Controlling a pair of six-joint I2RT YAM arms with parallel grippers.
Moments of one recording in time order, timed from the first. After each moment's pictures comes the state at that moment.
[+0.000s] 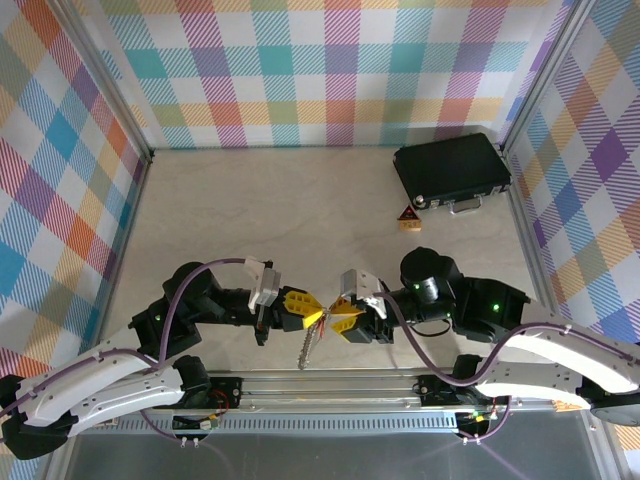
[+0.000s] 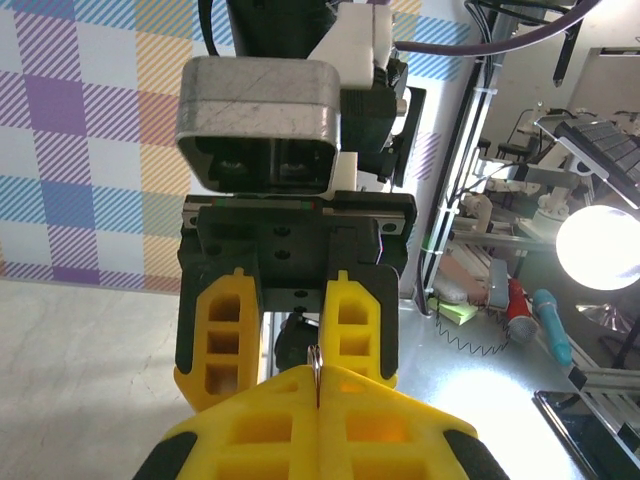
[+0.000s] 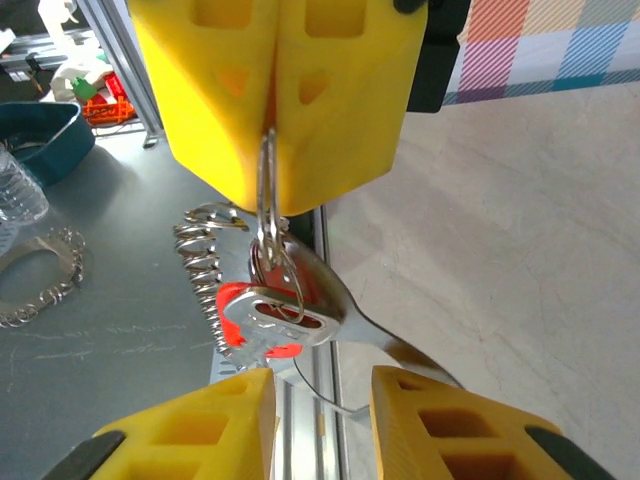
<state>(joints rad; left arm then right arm) -1.03 0.70 0.78 -0.03 0.59 -0.15 1.18 0.89 1.06 -0.63 -0.37 -0.08</state>
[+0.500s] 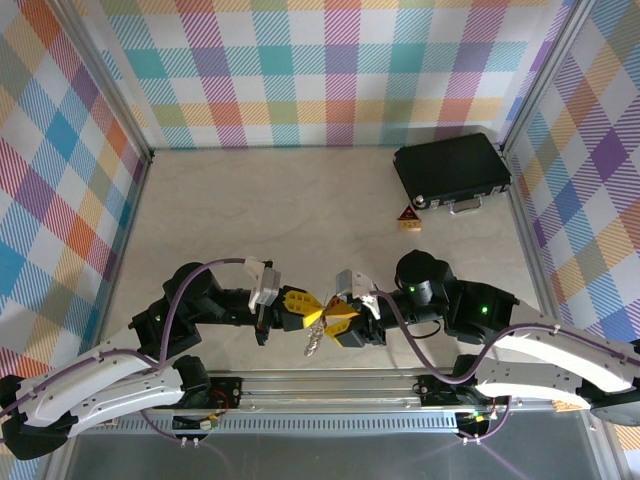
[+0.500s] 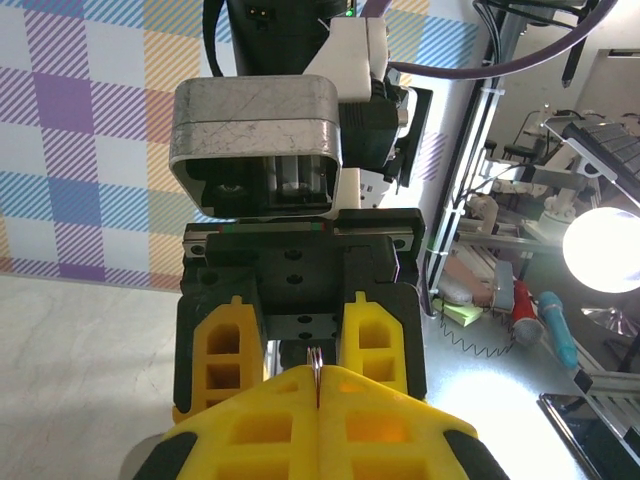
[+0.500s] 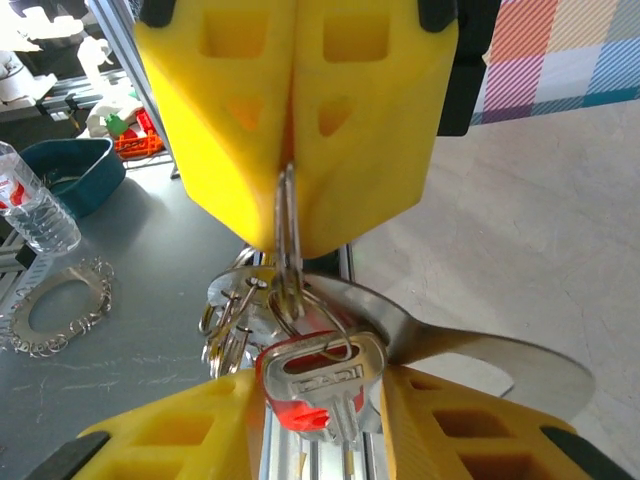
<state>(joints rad) -1.03 0.70 0.77 -0.03 0.58 -0.16 1.18 0.89 1.00 -0.49 -0.42 -0.01</state>
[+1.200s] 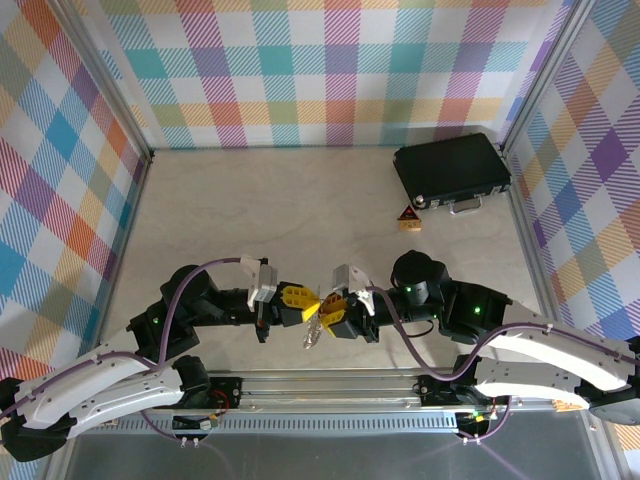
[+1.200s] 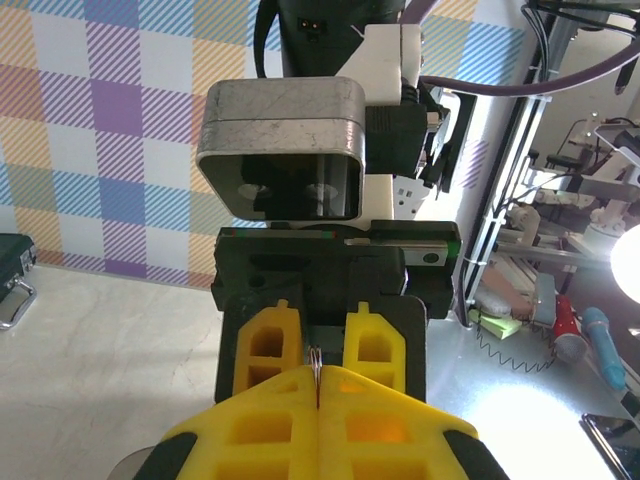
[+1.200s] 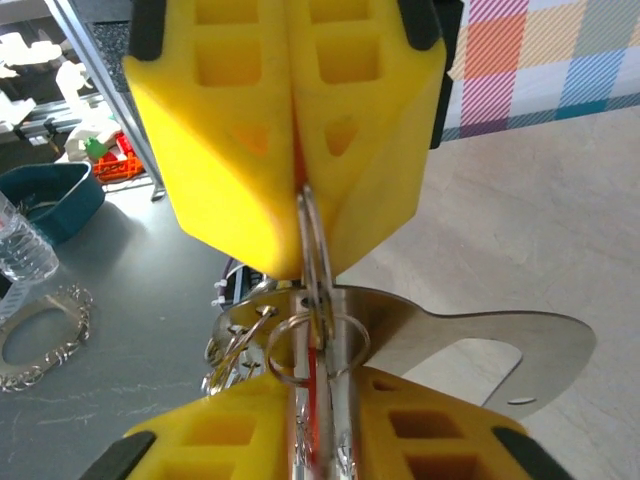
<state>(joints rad) -1.03 0.67 0.76 -0.03 0.49 -0.15 1.18 0.90 0.96 -0.40 -0.38 0.02</state>
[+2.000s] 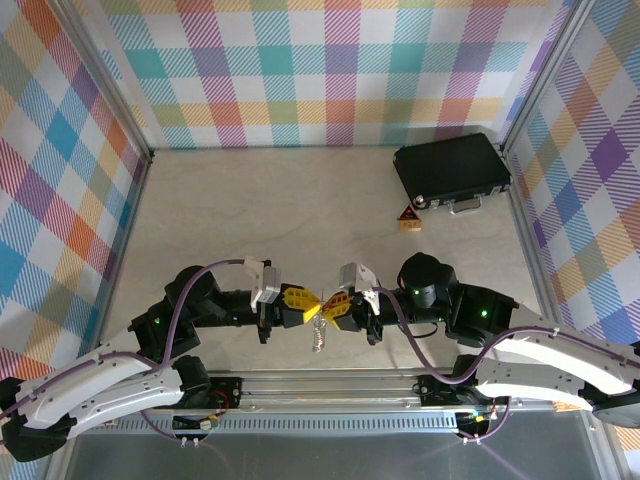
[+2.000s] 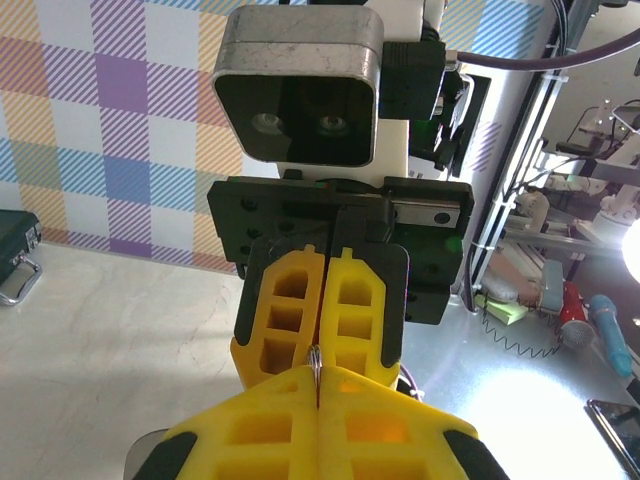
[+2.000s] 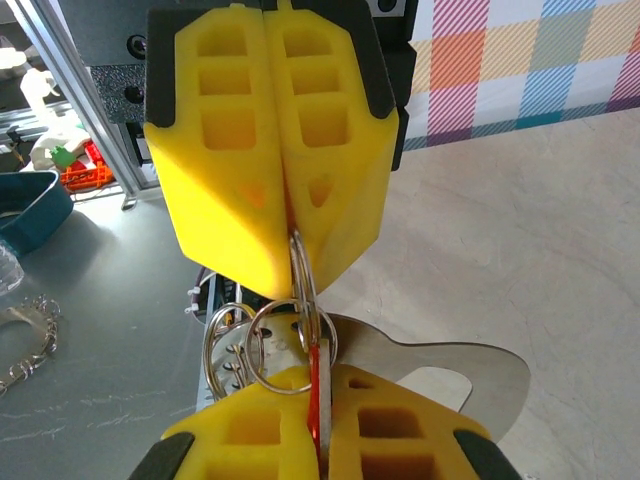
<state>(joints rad) -1.03 0.67 0.74 -0.06 0.48 -0.14 1.18 0.86 0.94 -0.40 -0.32 0.02</state>
